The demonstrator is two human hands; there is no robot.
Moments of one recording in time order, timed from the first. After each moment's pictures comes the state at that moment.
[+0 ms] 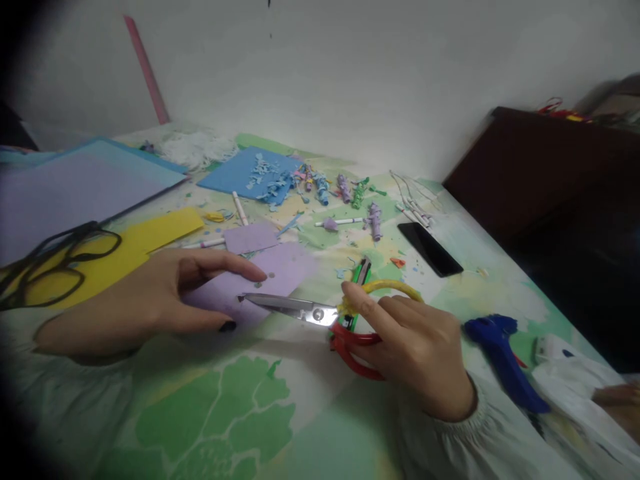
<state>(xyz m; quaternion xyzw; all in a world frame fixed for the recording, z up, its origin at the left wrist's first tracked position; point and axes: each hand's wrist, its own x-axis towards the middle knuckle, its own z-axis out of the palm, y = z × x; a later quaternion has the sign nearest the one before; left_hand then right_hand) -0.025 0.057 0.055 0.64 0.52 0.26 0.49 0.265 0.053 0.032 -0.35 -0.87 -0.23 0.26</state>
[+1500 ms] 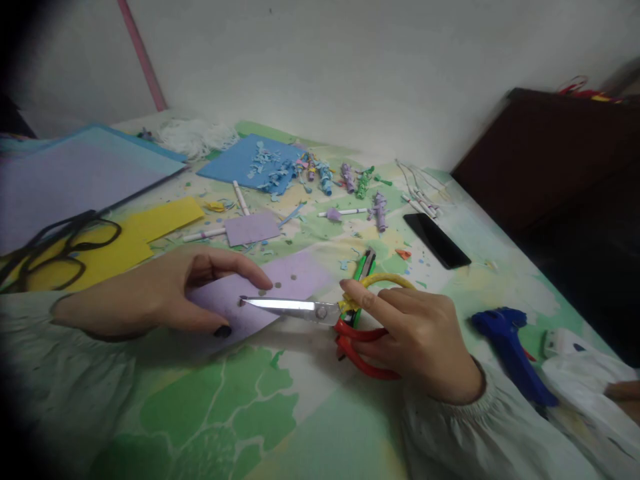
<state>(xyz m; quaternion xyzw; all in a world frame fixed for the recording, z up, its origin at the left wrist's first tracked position) -0.030 0.065 0.054 0.69 0.48 0.18 0.51 0.273 0.060 0.029 -0.32 -0.91 -0.13 0.23</state>
